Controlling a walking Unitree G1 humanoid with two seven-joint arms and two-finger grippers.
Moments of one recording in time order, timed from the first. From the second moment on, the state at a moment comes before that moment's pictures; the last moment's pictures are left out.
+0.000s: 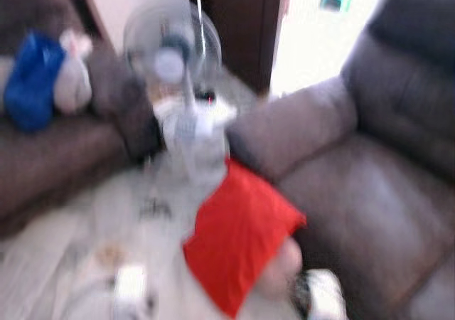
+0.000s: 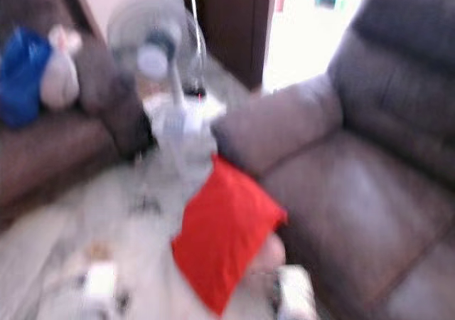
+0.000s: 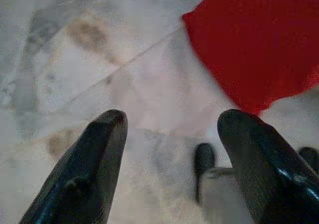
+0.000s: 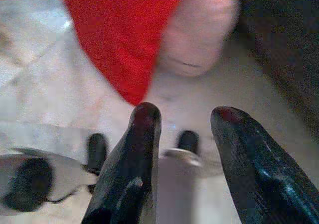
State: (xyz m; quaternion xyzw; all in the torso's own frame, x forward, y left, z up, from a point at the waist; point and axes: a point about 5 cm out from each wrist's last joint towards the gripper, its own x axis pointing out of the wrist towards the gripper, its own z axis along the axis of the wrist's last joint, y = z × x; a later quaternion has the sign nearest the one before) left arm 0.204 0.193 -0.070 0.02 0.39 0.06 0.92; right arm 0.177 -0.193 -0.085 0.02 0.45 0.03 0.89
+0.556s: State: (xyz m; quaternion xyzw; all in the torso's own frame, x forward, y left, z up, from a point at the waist) left arm 0.210 0.208 -0.063 0.03 0.38 0.08 0.92; right arm 0.192 -0.180 -0.080 0.03 0.44 0.04 0.90
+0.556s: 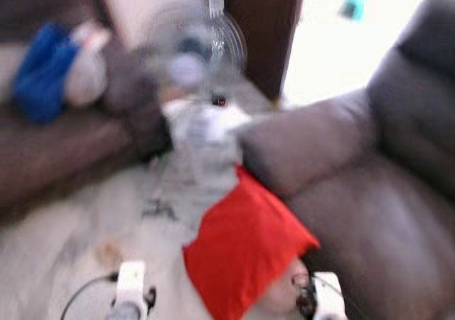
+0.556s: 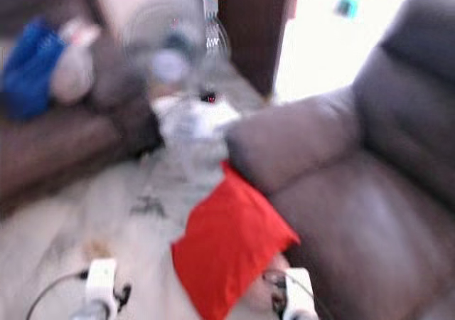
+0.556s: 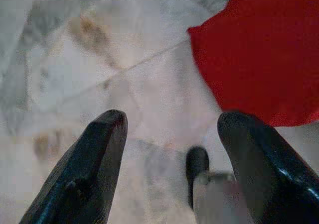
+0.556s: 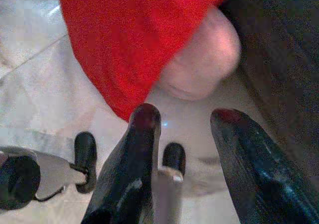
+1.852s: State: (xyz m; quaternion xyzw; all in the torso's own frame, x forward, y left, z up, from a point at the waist) left arm 0.206 0.183 -0.069 0.01 0.38 0.08 0.92; right arm 0.222 -0.179 -0.064 -0.01 0.43 0.07 0.90
